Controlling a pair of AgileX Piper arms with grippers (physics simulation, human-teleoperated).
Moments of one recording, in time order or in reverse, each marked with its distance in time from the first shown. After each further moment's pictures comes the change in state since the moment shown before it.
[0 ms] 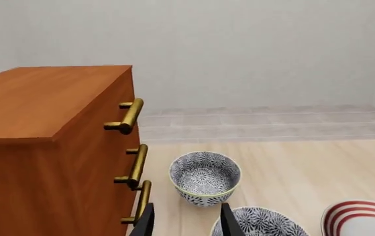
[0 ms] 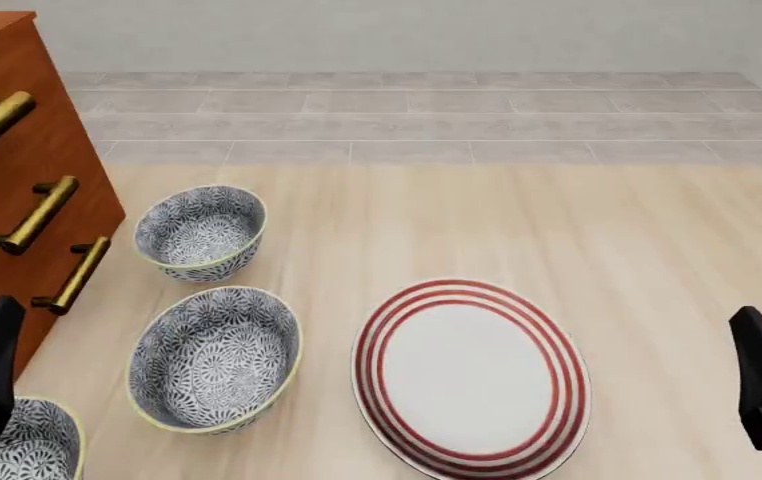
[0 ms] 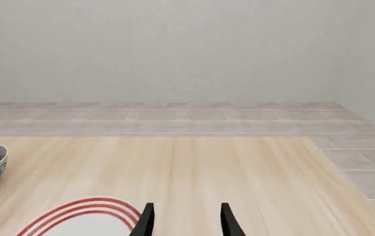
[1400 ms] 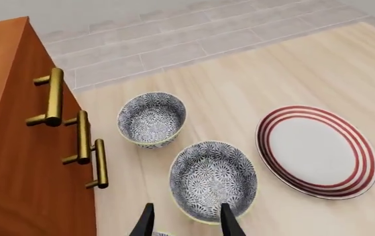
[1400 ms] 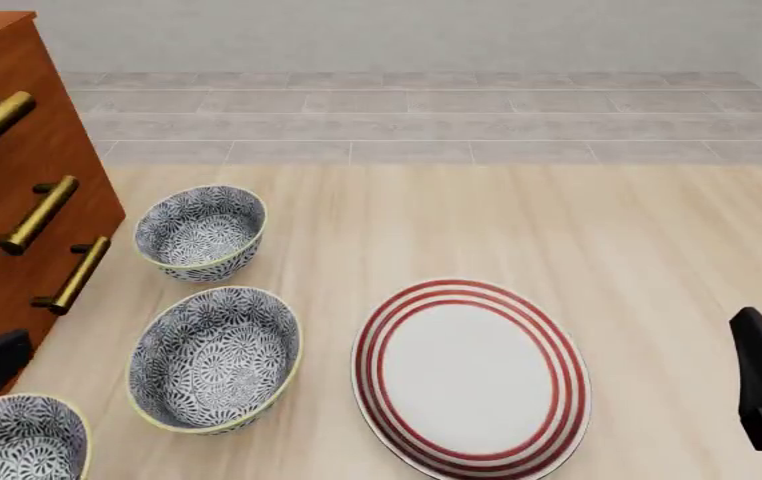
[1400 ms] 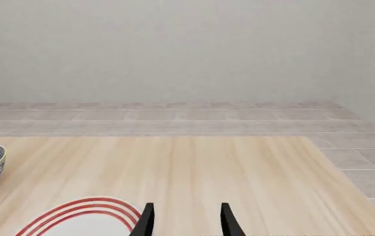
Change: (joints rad) left arm -0.286 0.163 -0.463 0.738 0.049; right arm -0.005 -0.003 0.005 -0.001 0.000
